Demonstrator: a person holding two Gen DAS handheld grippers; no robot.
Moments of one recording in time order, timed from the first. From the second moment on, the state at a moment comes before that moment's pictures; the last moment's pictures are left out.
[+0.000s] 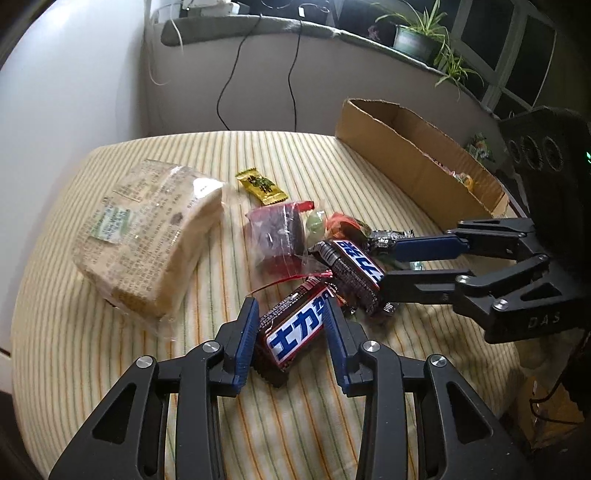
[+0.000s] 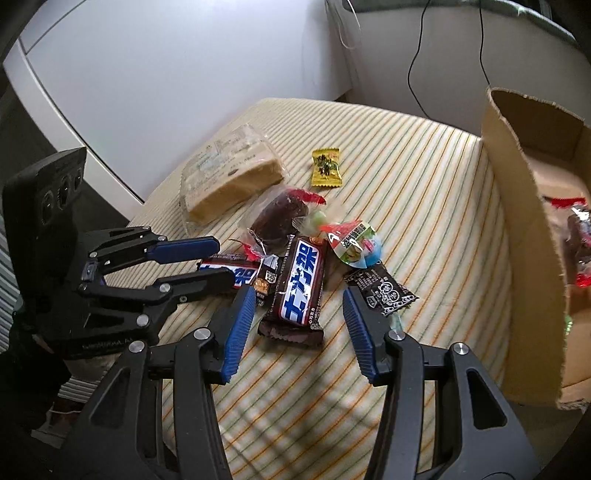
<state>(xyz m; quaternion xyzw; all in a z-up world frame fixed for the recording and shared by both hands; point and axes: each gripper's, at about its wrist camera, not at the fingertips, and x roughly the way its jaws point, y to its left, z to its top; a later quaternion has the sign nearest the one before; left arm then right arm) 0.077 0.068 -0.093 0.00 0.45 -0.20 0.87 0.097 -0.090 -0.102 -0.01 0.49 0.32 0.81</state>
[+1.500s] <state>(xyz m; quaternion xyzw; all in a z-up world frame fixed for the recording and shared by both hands) 0.085 0.015 -0.042 -0.01 0.38 -0.22 0.90 0.109 -0.160 -0.045 0.02 0.42 0.28 0.86</state>
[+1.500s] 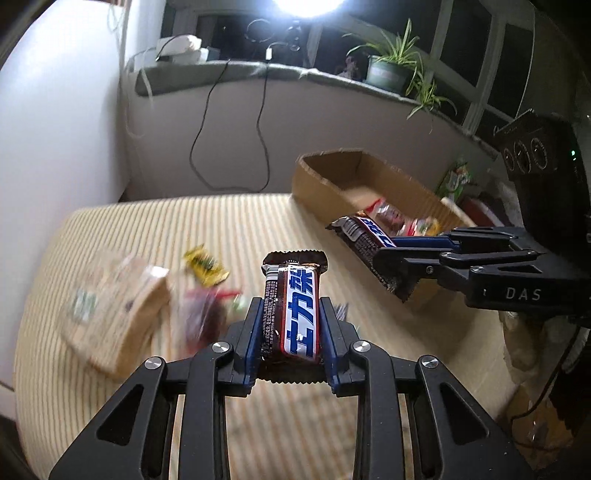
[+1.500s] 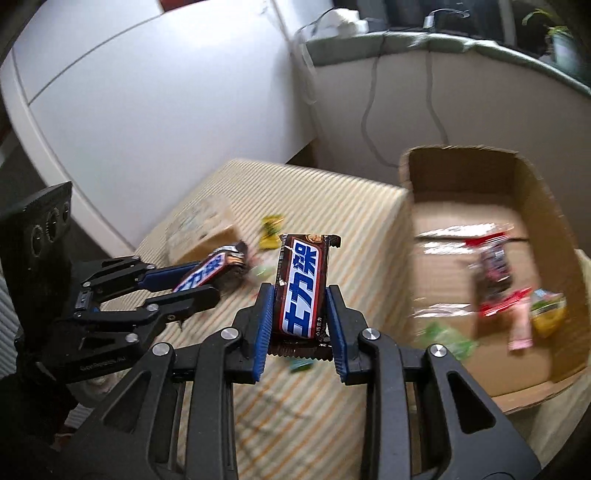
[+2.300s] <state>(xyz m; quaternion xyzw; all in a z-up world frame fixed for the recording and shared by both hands) 0.193 -0.107 -0.028 0.03 0.36 -0.25 0.90 0.211 -0.278 -0.038 0.03 0.43 0.16 0.89</state>
